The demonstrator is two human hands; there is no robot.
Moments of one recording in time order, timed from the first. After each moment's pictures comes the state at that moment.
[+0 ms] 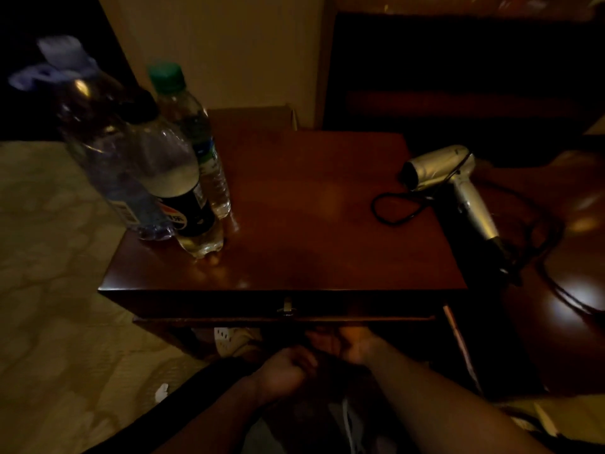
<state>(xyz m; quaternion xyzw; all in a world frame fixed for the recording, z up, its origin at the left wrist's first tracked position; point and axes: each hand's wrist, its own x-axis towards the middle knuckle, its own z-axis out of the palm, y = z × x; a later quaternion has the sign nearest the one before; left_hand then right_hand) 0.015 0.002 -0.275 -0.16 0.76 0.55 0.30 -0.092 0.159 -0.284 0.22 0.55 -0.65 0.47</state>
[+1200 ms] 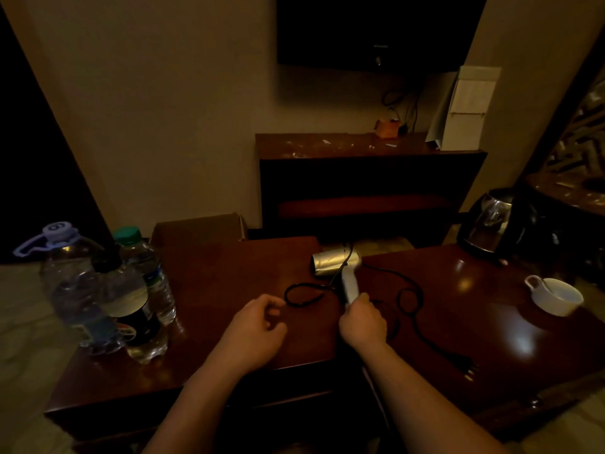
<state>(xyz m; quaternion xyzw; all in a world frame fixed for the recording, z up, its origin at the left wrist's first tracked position) -0.067 0.050 0.010 -0.06 0.89 0.45 0.03 -0.163 0.250 -0.054 0.10 0.97 -0.22 0.01</state>
